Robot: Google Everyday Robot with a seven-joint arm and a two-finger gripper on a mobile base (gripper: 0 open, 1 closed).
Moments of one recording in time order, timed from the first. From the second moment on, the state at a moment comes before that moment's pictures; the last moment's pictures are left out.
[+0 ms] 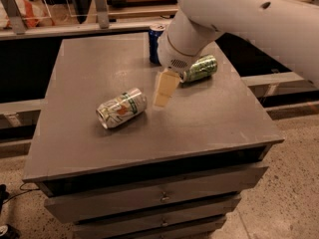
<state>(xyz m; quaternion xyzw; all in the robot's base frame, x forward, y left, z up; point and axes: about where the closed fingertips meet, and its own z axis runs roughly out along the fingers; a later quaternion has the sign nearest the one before) 0.590 -0.016 0.901 -0.67 0.69 -0.01 0.28</state>
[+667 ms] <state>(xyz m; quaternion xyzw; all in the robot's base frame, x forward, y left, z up) 0.604 -0.046 0.912 -0.60 0.73 0.00 0.33</state>
